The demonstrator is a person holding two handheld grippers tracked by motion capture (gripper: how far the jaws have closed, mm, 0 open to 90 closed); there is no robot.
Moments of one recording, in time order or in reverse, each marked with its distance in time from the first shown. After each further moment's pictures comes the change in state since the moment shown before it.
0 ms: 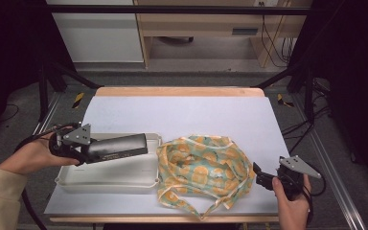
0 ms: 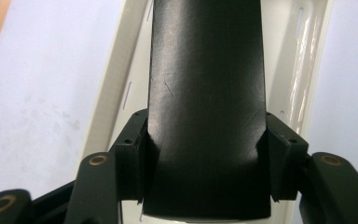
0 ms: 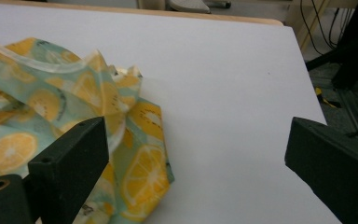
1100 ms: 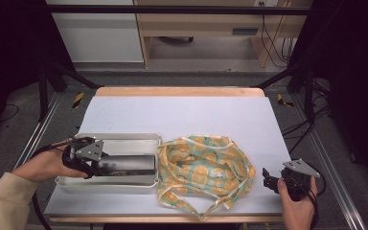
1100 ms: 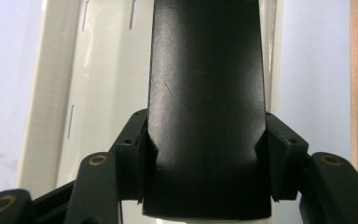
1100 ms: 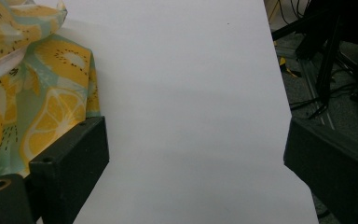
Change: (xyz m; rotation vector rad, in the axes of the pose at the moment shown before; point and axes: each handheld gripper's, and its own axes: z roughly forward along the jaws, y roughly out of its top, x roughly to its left) left arm -0.023 0.008 0.037 -0.009 -0.112 0.113; right arm -0.027 -0.024 0.014 0.136 -0.129 -0.037
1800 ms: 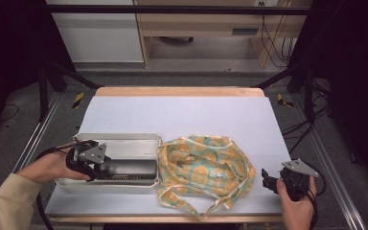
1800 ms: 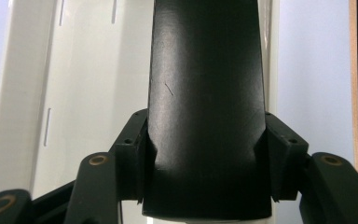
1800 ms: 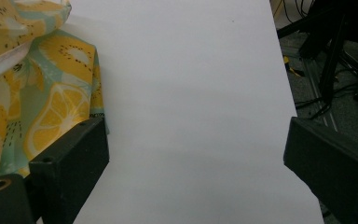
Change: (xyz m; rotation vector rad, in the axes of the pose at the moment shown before) left arm -0.001 -0.006 0.015 -0.001 -0.042 0.004; right arm 0.002 0.000 0.001 0.007 0.012 -0.009
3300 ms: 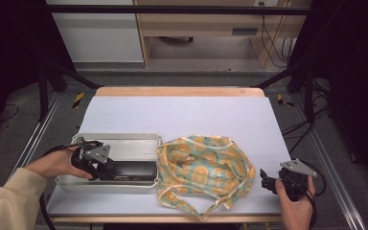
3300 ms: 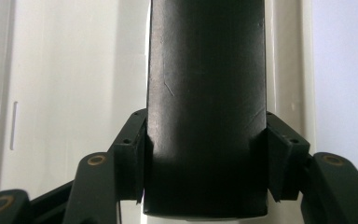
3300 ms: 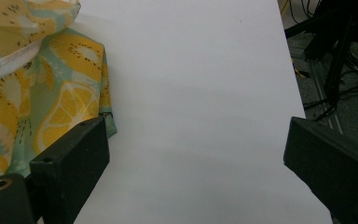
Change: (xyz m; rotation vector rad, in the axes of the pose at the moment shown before) left arm 0.017 -0.014 0.027 0.019 -0.074 0.016; right arm 0.003 0.000 0.001 0.002 0.017 -0.009
